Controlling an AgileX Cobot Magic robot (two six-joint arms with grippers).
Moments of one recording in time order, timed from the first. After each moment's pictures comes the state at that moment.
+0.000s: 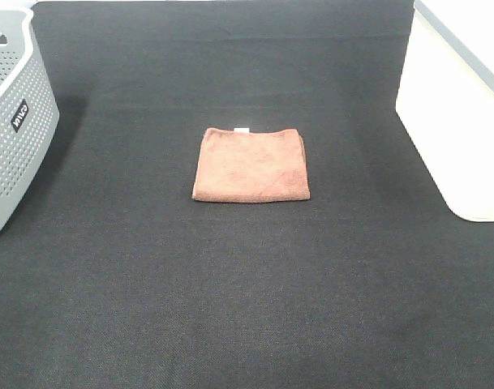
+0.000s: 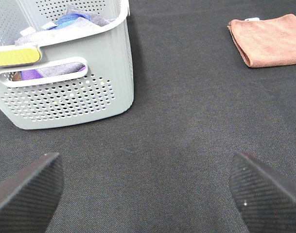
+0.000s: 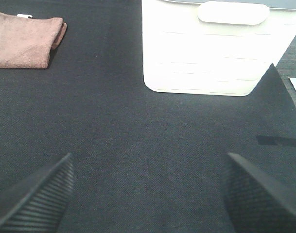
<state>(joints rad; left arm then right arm) -0.01 0.00 -0.50 -0.07 1.06 0.12 -0.01 0.00 -0.51 0.02 1.07 -0.06</state>
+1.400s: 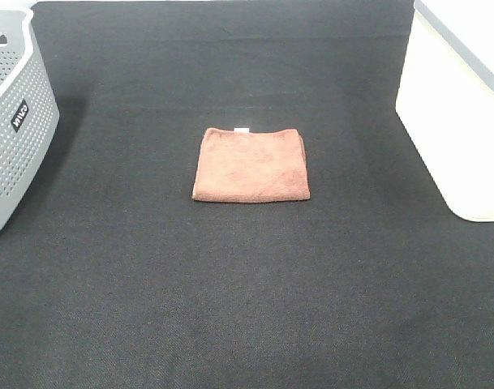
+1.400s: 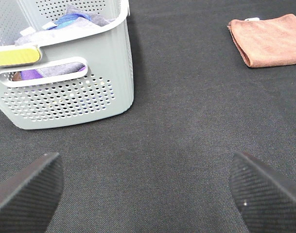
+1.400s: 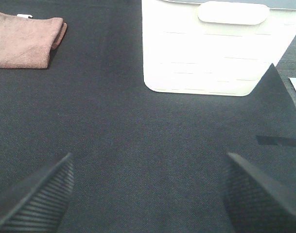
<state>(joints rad) -0.01 0.00 -0.50 -0.07 1.06 0.12 -0.01 0.00 -0.51 0.02 1.07 -0.06</state>
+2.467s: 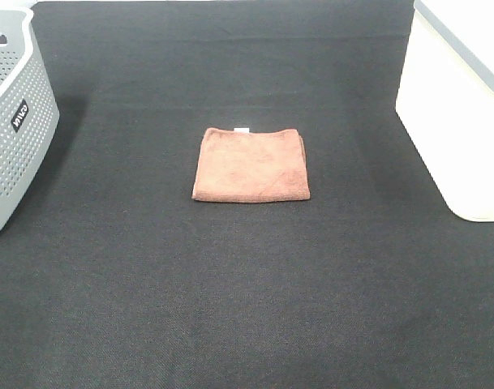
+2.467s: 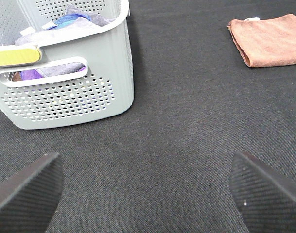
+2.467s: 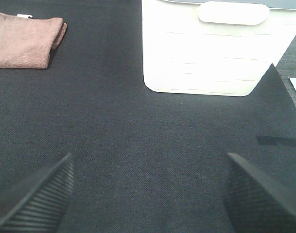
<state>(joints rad) -0.01 0.00 -0.50 -0.07 1.06 0.12 -0.01 0.00 -0.51 0.02 1.07 -0.06</state>
